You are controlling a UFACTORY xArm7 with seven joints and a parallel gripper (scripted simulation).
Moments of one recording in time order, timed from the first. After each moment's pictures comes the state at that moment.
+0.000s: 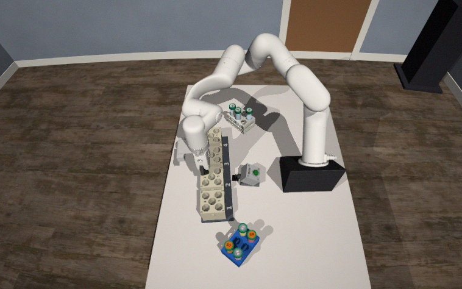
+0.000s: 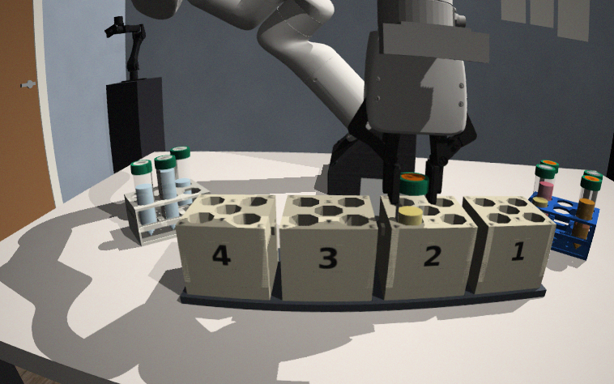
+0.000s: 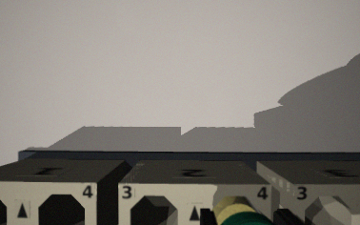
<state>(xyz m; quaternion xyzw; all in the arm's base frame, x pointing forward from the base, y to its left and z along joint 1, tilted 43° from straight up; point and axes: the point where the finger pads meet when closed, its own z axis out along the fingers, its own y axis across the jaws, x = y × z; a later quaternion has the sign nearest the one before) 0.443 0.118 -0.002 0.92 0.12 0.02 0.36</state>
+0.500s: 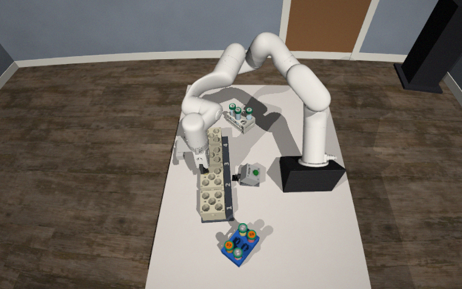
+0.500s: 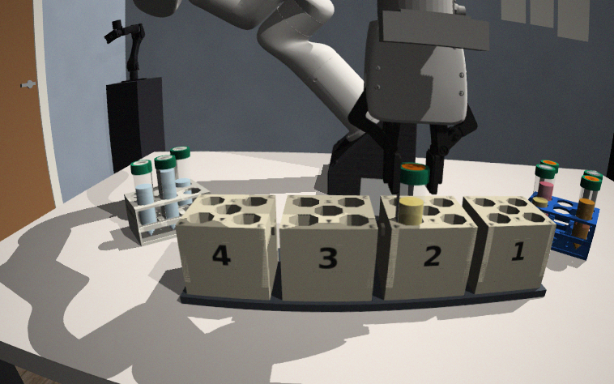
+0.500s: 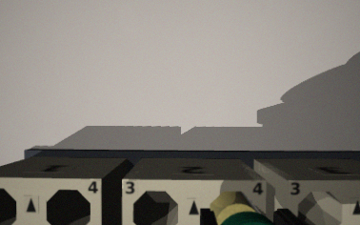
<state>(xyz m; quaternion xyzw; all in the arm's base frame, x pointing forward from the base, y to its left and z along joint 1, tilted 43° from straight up) 0.442 0.125 0.006 0.92 0.12 0.02 0.36</state>
